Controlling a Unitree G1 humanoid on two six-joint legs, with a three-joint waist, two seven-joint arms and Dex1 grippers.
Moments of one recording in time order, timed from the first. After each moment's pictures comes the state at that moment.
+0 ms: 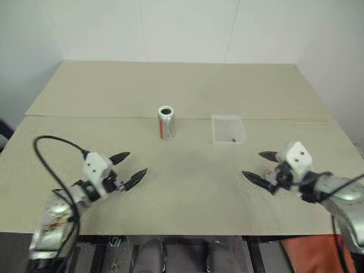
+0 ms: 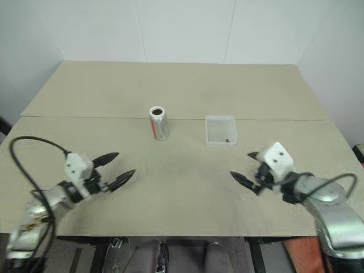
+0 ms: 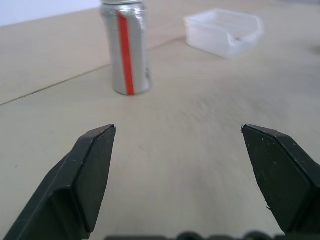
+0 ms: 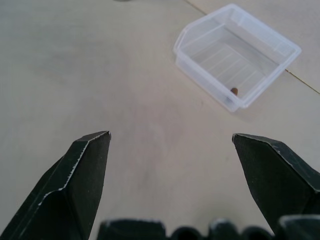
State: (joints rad) left arm 0.09 0.62 0.23 -0.31 -0.46 0.22 -0.83; right arm 0.06 -0.83 -0.28 -0.47 0.38 0.48 0.82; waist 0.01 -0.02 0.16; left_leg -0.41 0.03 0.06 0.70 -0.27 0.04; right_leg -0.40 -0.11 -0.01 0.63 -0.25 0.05
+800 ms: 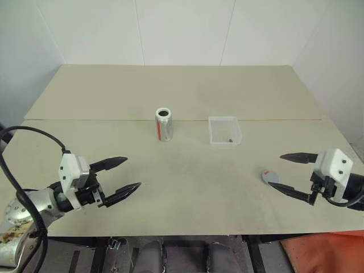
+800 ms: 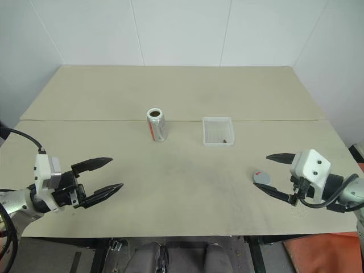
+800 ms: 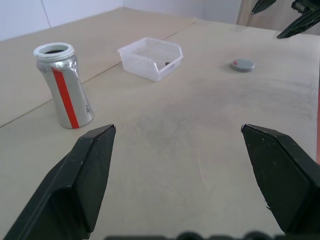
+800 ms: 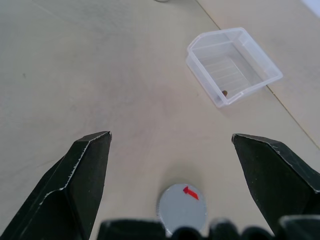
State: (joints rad) left arm 0.18 0.75 0.37 -0.49 -0.68 0.35 -0.98; right arm 0.13 -0.92 -0.44 -0.34 0.37 0.19 1.11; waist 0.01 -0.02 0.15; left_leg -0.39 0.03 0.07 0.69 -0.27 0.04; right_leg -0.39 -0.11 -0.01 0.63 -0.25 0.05
